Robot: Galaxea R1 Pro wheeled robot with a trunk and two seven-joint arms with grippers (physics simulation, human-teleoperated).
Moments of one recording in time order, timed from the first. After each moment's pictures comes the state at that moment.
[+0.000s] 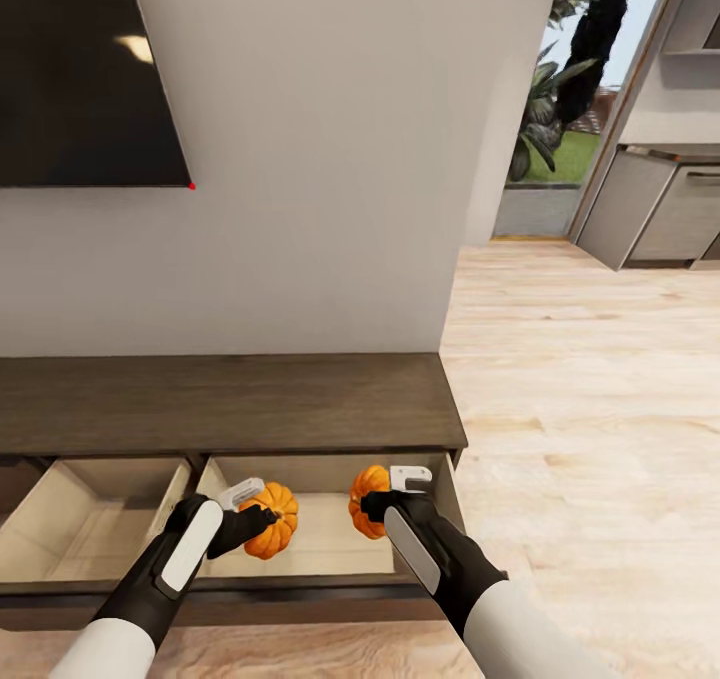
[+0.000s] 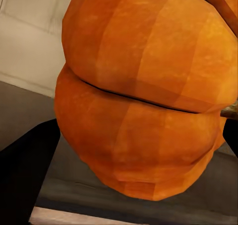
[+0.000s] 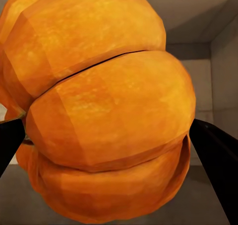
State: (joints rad) left arm -0.52 0.05 -0.09 -0.95 0.77 0.79 0.44; right arm -0.65 0.17 0.50 -0.76 -0.58 0.51 -0.49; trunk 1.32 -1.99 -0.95
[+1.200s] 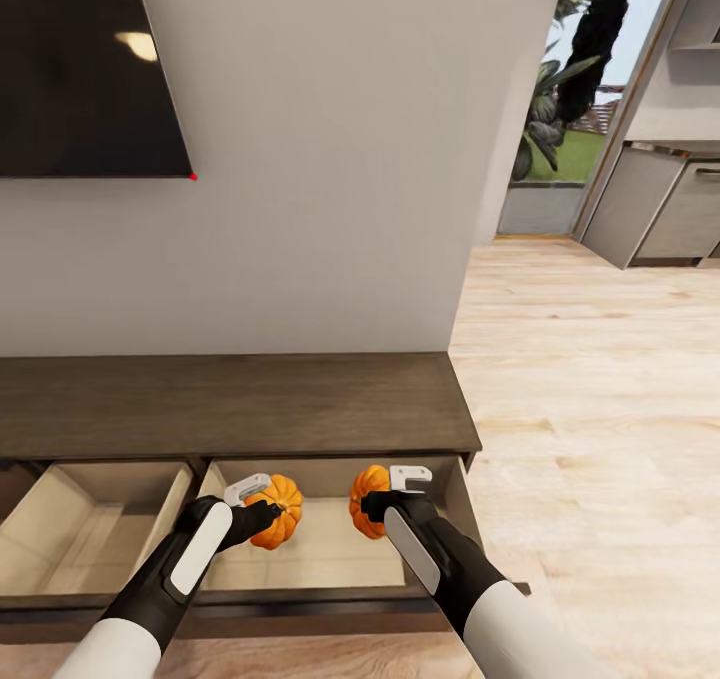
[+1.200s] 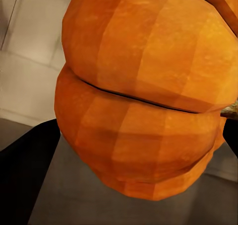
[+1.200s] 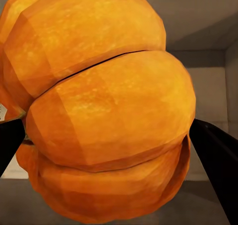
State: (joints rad) left arm -0.52 0.05 -0.15 -0.95 0.75 0.70 0.43; right arm -0.65 0.17 0.50 -0.76 -0.57 0.51 -0.49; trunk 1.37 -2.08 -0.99
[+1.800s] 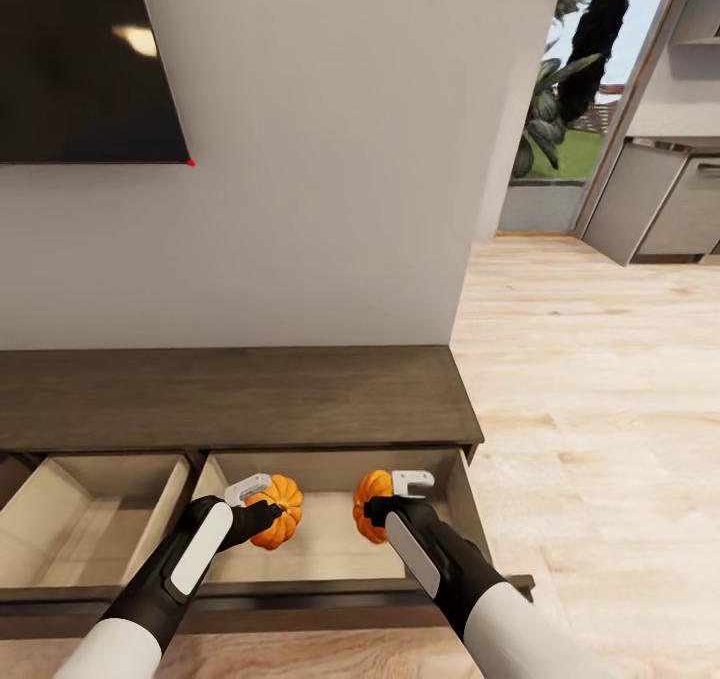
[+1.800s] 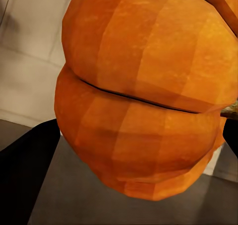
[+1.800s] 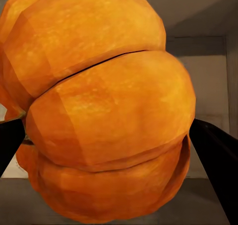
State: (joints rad) left arm -0.52 0.05 -0.15 -0.95 0.76 0.70 0.44; right arm -0.65 0.17 0.50 -0.72 -0.56 0.50 -0.49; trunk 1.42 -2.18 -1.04
